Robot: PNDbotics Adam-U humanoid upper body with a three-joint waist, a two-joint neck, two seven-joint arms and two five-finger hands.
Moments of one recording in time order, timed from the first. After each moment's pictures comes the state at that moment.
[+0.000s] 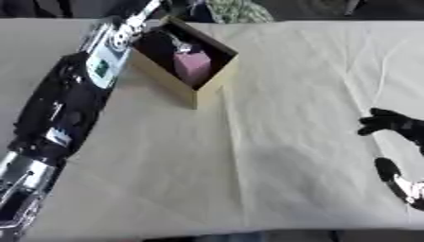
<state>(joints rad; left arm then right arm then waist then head) -0.87 0.47 -0.15 -1.30 -0.56 -0.07 -0.15 -0.10 -0.33 -0.01 -1.89 0.23 -0.45 0.55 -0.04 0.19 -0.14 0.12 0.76</state>
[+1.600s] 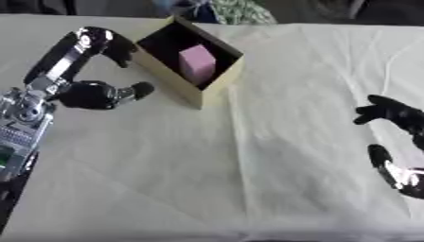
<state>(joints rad) -0.37 0.50 -0.08 -1.82 -0.27 0.02 -0.27 -0.10 -0.33 -0.02 -1.89 0.22 -0.45 0.48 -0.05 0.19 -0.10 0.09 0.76</state>
